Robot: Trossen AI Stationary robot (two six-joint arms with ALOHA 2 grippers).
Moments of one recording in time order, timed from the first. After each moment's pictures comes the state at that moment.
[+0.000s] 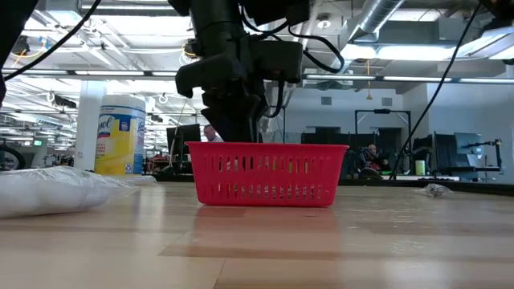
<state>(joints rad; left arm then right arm) -0.20 2.04 1.50 -0.73 -0.13 0.00 0.85 1.35 0.95 -0.49 0.24 0.52</state>
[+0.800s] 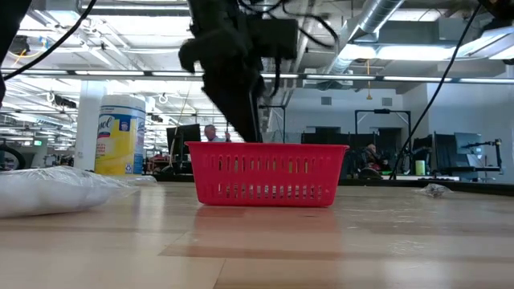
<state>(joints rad) -0.20 1.97 1.50 -0.75 -0.18 -0.01 0.85 1.35 0.95 -0.50 0.24 0.52</state>
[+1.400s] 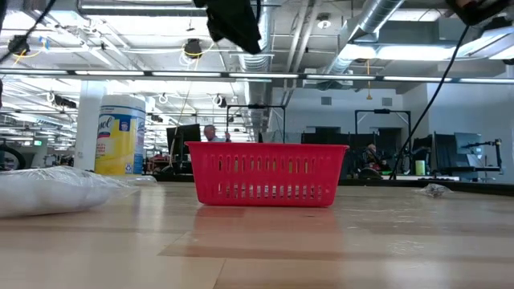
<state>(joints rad) -0.24 1.72 1.50 -0.74 -0.16 -0.22 0.78 1.35 0.95 -0.50 0.24 0.38</state>
